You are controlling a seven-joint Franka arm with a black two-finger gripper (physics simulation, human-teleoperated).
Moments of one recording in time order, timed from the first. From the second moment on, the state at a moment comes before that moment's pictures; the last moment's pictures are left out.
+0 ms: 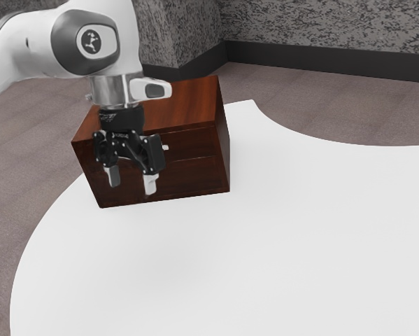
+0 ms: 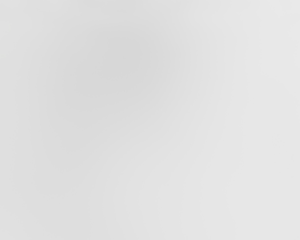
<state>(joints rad) -0.02 0.18 0.19 -1.28 -0.09 1.18 0.05</state>
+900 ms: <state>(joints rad) 0.11 0.13 0.24 -1.22 -0.02 1.37 0.40</state>
